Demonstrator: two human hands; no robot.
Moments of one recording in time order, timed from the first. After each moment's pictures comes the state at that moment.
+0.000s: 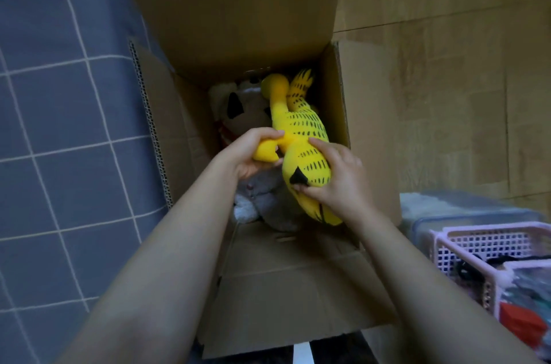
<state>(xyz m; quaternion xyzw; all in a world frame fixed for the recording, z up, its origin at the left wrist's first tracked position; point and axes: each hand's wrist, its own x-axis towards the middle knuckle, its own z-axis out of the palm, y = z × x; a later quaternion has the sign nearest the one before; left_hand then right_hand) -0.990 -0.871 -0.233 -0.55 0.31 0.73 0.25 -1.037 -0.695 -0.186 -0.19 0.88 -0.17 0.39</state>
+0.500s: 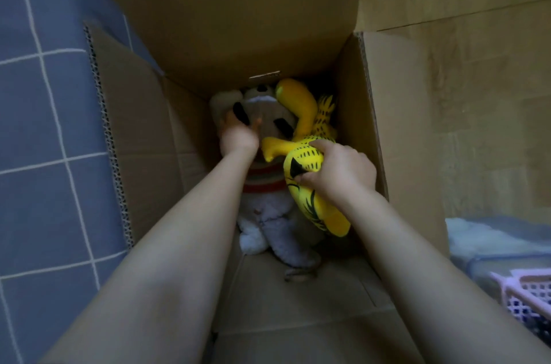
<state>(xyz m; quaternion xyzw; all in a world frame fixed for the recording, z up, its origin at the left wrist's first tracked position) -1.005 -0.905 -0.348 -0.59 0.72 0.34 0.14 -1.059 -0.743 -0.256 -0.18 0.89 -0.06 0.42</state>
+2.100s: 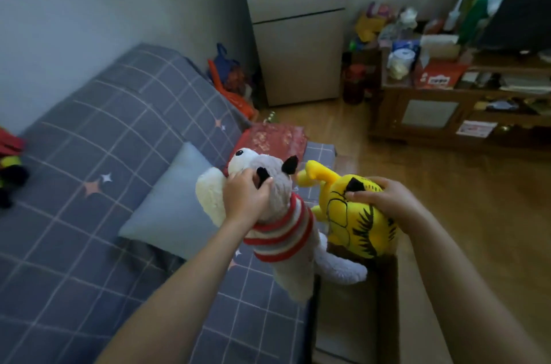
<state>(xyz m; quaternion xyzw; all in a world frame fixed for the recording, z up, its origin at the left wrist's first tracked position) -0.784 -0.982 0.374 -0.55 0.78 0.20 -0.23 -1.002 -0.831 0.398 -0.28 0.78 -0.36 0.43</state>
